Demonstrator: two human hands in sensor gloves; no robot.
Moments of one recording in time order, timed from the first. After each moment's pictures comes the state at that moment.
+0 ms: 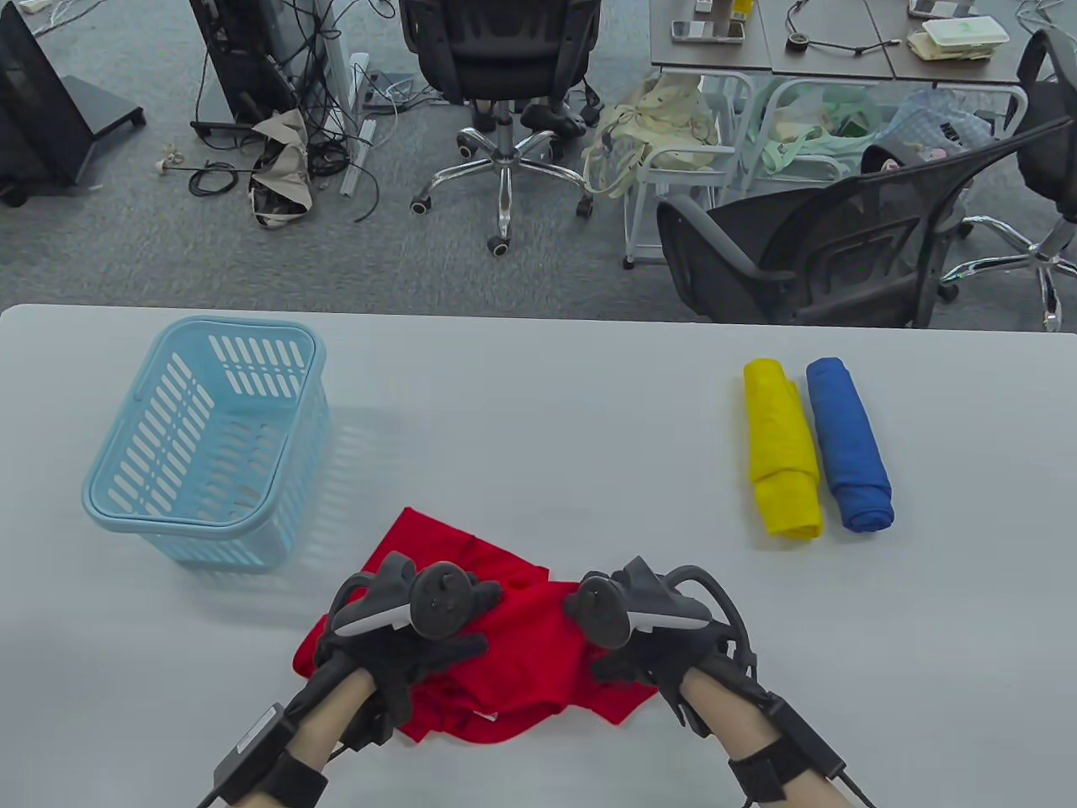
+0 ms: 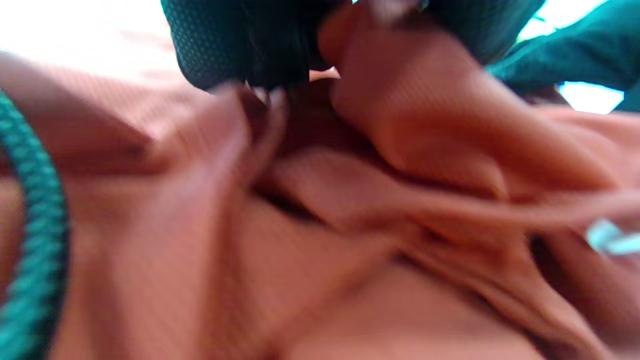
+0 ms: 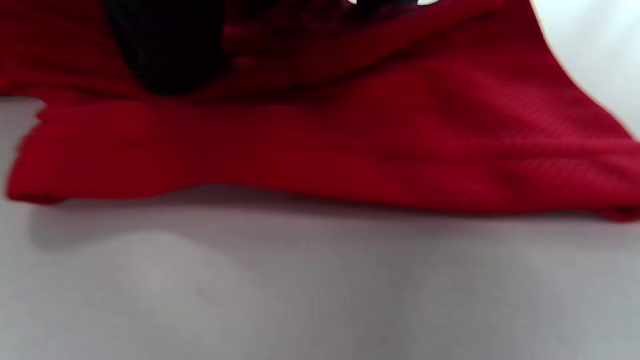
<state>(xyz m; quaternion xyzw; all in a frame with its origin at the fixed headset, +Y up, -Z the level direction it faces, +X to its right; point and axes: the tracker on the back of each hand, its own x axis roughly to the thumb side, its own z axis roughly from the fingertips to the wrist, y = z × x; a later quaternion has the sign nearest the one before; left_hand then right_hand) -0.166 -0.731 -0.278 -0.20 -0.25 0.05 0.95 0.086 -0.759 -0.283 -0.26 -0.23 -0.93 0.06</state>
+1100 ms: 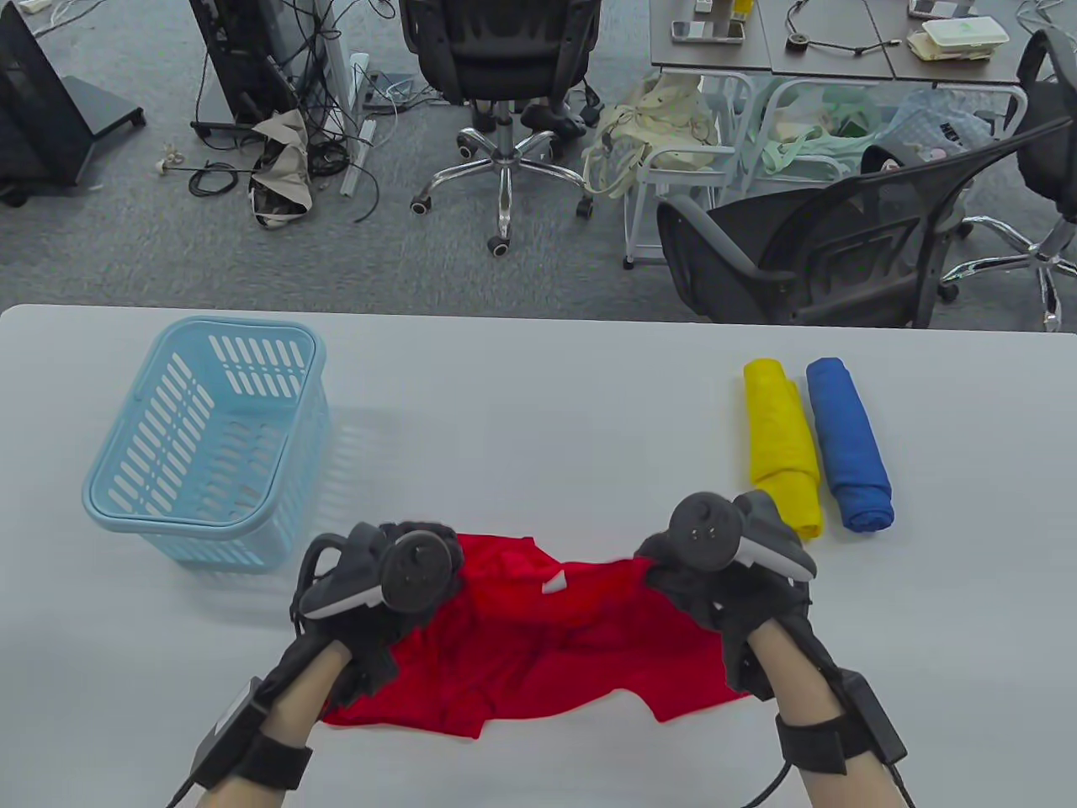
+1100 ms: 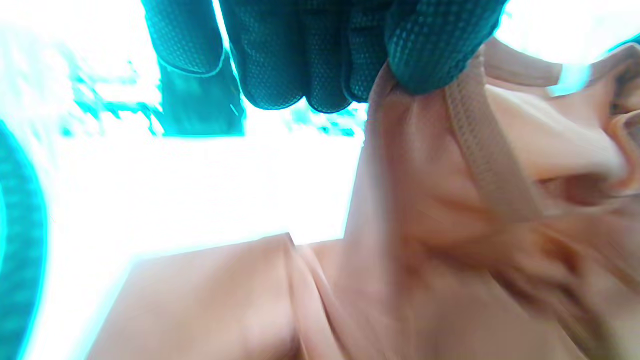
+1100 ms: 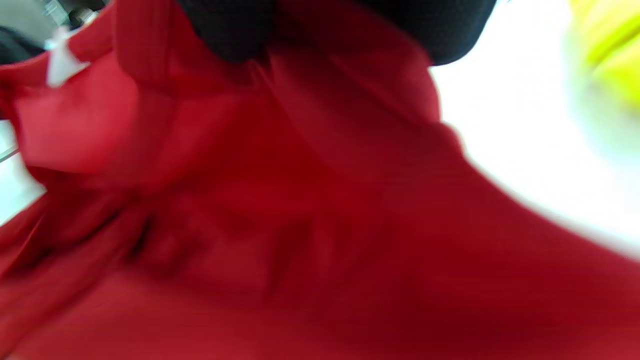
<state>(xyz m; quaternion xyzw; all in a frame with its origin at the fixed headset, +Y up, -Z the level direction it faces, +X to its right) -0.169 -0.637 -0.311 -0.03 -0.20 0.01 0.98 0.158 -0.649 -0.325 -0.11 -0.12 -0.98 -0.11</state>
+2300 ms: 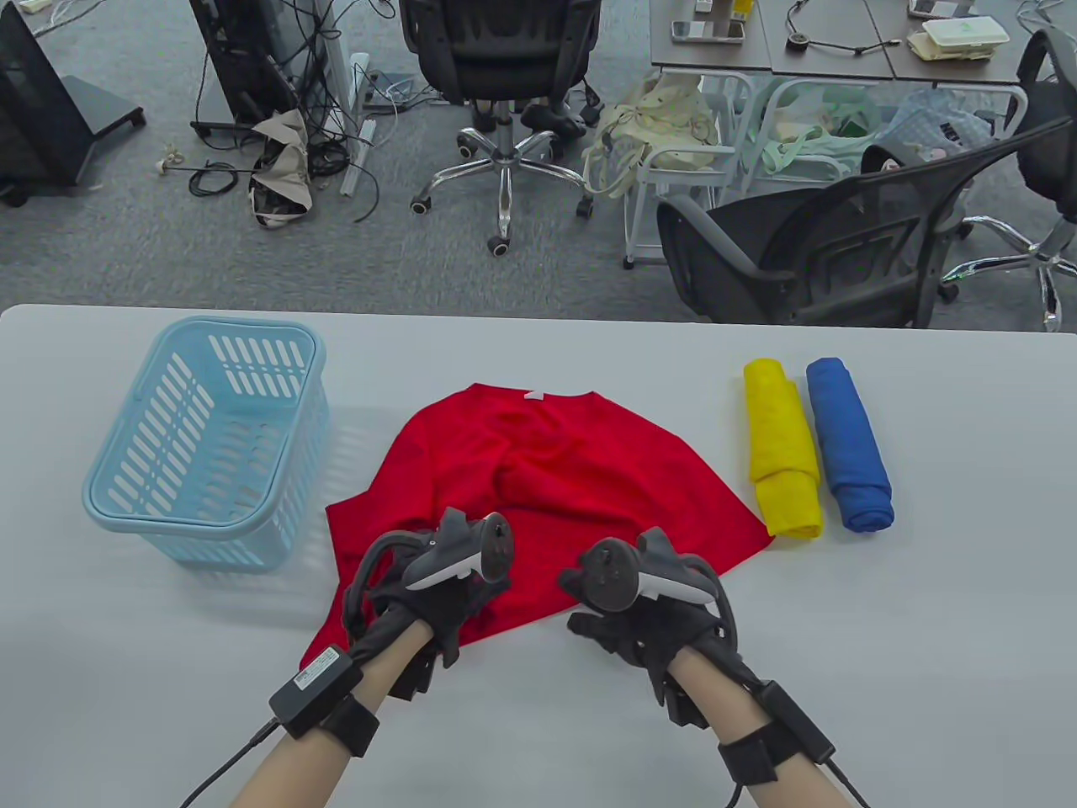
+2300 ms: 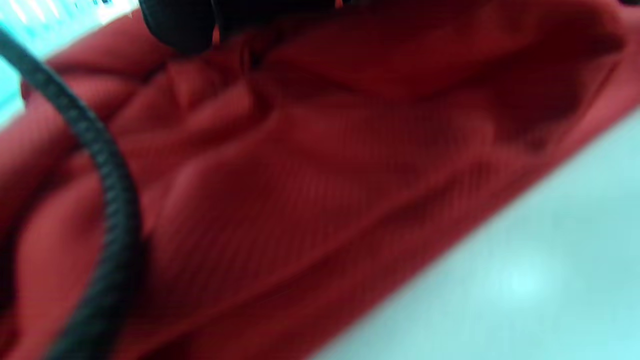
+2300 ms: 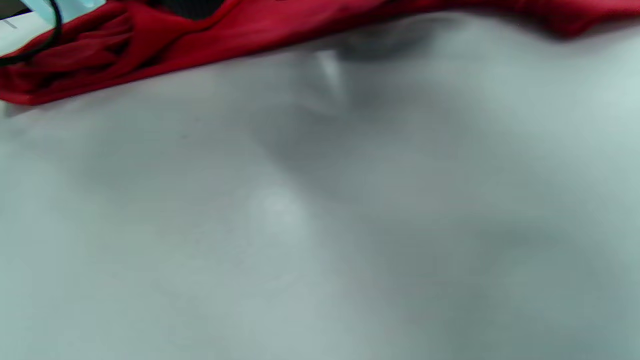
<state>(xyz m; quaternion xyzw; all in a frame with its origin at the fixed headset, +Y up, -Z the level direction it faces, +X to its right) -0.126 -0.756 -0.335 -0.28 -0.10 -0.11 0.95 0.071 -0.753 -0.296 -0.24 -0.31 -0.92 -0.07</state>
